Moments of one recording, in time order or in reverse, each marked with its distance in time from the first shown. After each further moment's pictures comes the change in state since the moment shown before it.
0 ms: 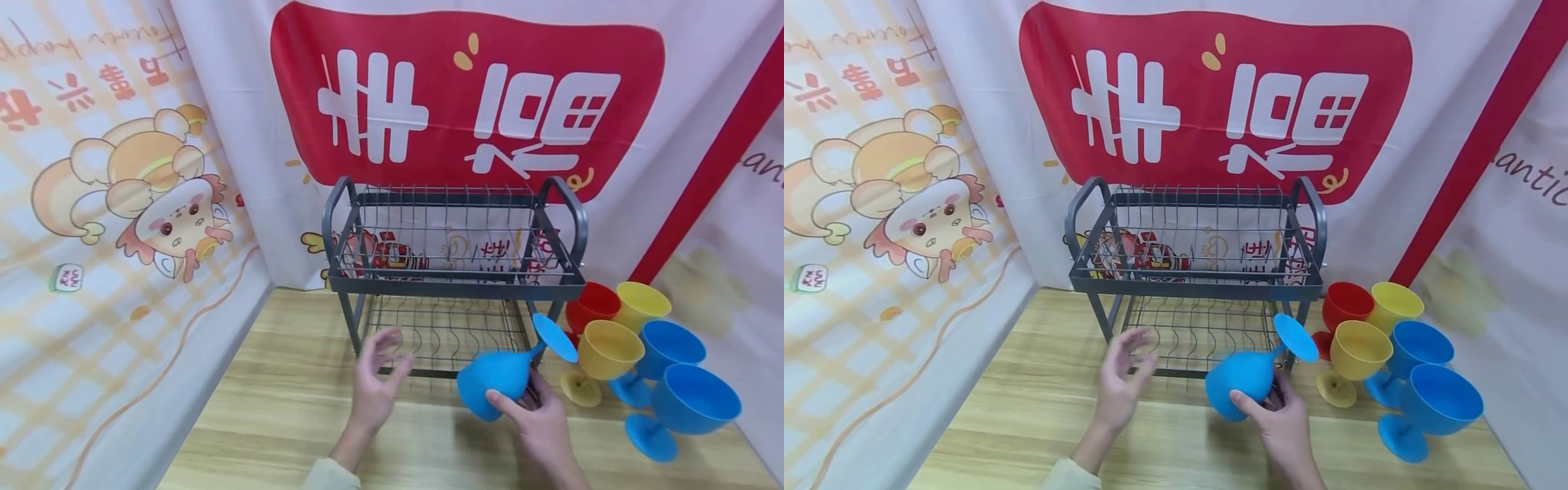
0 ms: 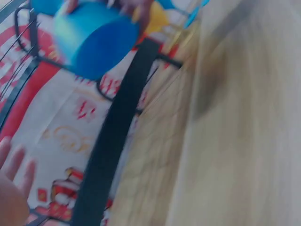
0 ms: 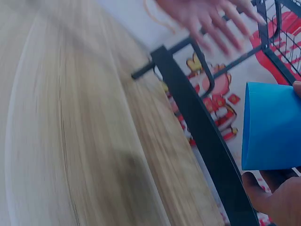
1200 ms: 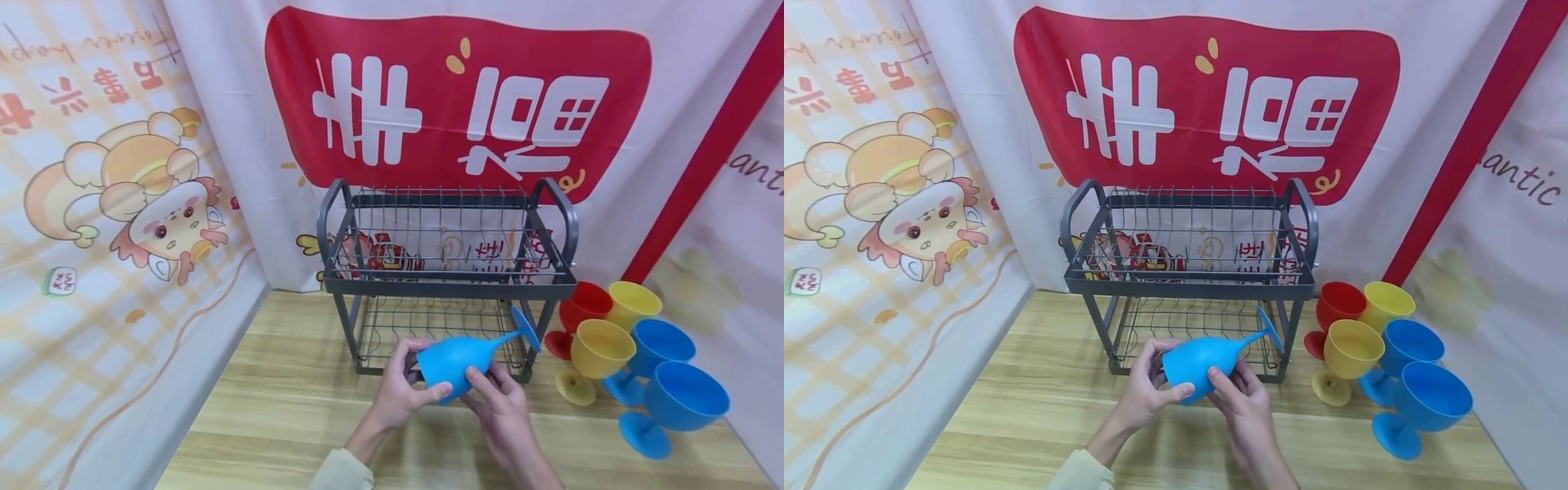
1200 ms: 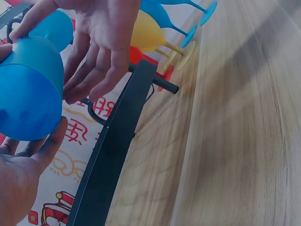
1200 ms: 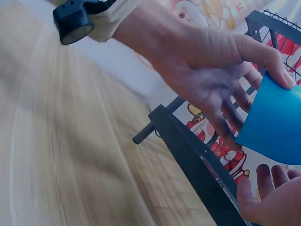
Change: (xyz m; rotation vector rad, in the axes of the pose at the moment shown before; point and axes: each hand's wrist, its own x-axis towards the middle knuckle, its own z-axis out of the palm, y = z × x) left_hand -0.001 0.002 0.029 -0.149 -0.367 -0.096; right_hand -0.011 -0.026 0.041 0.553 -0.159 -0.015
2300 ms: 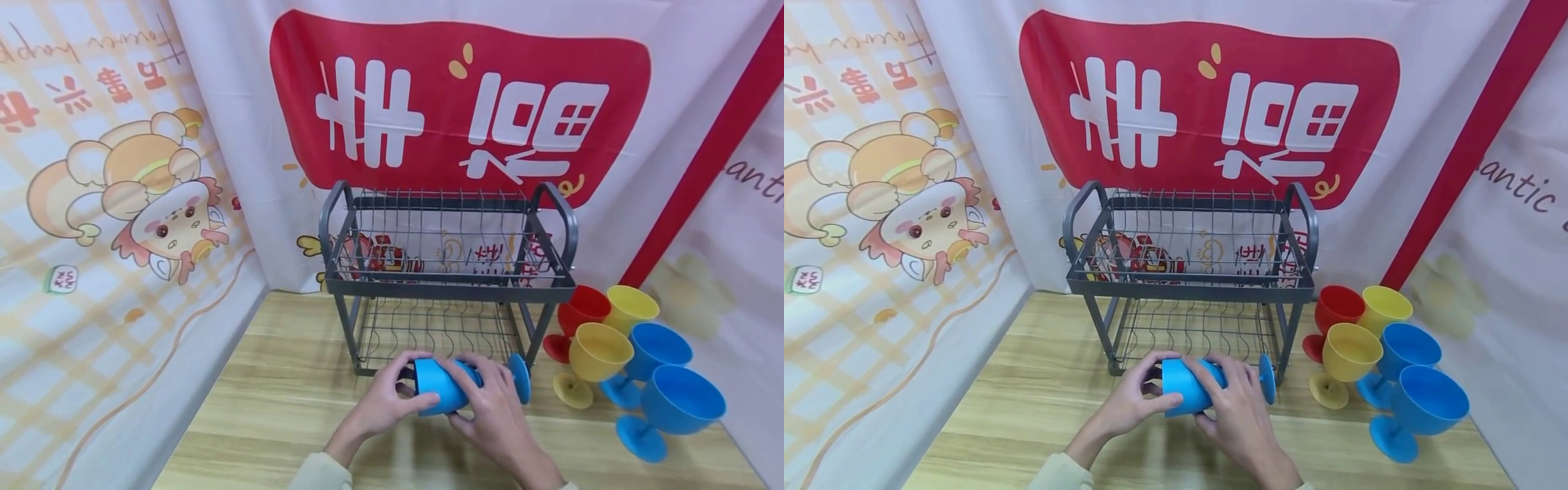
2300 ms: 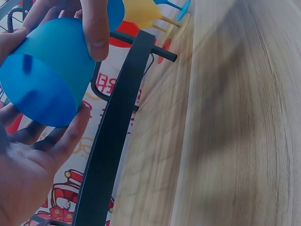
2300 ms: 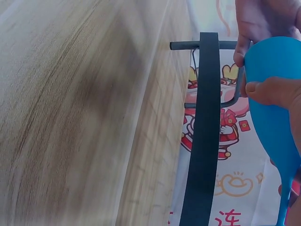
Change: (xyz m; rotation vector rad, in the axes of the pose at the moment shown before) left_hand -0.011 0.003 -0.031 0.262 -0.178 -0.157; right_hand 0.012 0.019 -0.012 -1.502 -0.004 -1.046
